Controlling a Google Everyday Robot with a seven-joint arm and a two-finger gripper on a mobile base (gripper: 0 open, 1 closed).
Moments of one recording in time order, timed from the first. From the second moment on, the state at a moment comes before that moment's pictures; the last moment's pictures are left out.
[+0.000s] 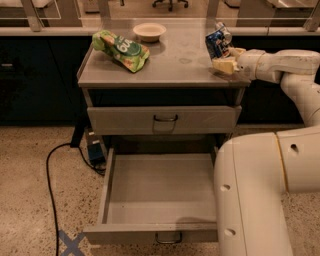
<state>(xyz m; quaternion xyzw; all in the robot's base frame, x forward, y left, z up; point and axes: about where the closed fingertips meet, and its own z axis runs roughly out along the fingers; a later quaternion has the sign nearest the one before) 0.848 -0.231 0.854 -0.35 0.68 0.19 0.61</state>
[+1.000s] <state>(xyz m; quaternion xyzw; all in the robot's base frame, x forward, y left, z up) 0.855 -0.206 0.850 -0.39 0.65 0.19 0.62</state>
